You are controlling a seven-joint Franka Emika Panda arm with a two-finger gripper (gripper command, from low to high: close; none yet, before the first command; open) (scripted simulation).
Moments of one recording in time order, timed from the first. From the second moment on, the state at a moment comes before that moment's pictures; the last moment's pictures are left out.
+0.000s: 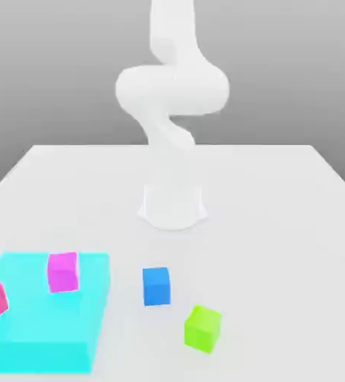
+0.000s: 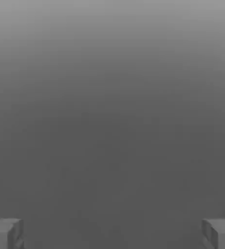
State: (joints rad) arm -0.01 -0.71 0.01 -2.34 0.02 2.35 0.84
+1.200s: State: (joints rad) arm 0.06 0.34 0.05 -2.64 -0.10 2.98 1.44
